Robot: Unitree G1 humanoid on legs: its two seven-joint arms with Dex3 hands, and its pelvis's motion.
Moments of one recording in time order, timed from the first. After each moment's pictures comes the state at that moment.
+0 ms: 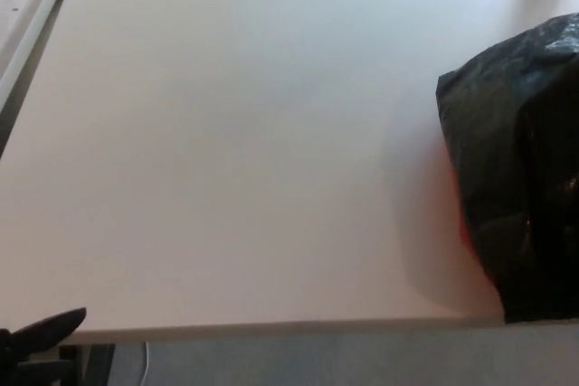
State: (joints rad) left_arm 0.85 0.51 0.34 -0.47 -0.04 -0.63 -0.19; right_arm 0.64 -0.83 -1.03 0.33 -0.06 -0.68 0.30
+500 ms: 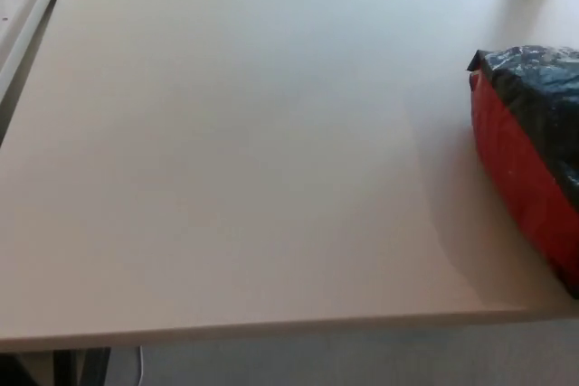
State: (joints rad) left_arm 1.03 0.36 0.34 -0.22 -0.11 -0.76 -0.21; right_arm 0.90 -0.50 -0.57 0.14 -0.03 -0.85 0.37
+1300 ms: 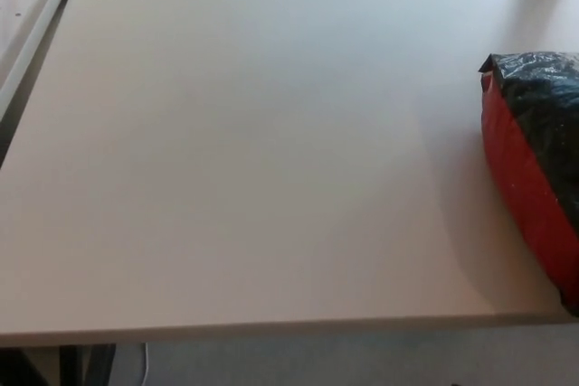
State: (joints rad) left_arm 0.90 0.33 0.24 -0.07 -0.14 -0.78 -0.26; right_arm 0.63 -0.40 -0.02 -0.06 -0.11 -0.62 0.41
